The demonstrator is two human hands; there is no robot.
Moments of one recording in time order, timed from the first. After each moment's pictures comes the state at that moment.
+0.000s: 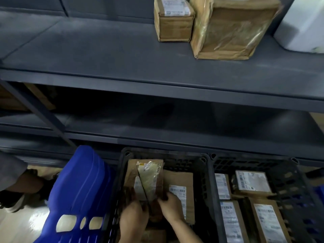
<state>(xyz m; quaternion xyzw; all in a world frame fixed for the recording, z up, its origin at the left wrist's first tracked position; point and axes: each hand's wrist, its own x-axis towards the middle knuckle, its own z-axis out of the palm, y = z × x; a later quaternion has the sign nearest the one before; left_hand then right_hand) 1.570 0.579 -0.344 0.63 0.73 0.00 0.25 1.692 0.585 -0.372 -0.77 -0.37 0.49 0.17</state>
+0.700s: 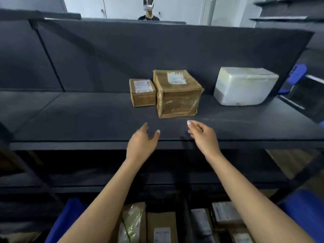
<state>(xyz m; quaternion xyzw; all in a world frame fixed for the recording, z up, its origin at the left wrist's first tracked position) 1.677 0.741 -0.066 0.72 0.56 0.32 0.26 1.869 0.688 -0.060 -0.69 -0.43 0.27 0.52</state>
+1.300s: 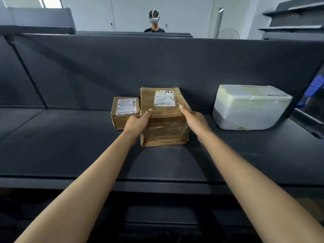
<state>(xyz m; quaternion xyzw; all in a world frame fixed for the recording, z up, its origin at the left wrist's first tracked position) 1.781 0.890 -0.006 0.56 0.57 0.41 0.45 1.970 0.846 -0.003 -0.69 -0.44 0.31 0.48</state>
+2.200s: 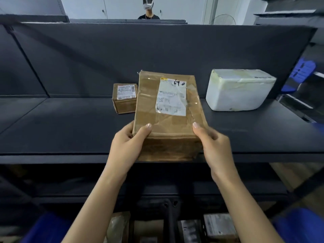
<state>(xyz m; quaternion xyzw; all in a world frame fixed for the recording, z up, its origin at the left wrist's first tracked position) 1.728 0.697 0.011 0.59 0.44 0.48 0.48 1.920 0.648 -0.010 -0.59 -0.41 0.30 0.63</state>
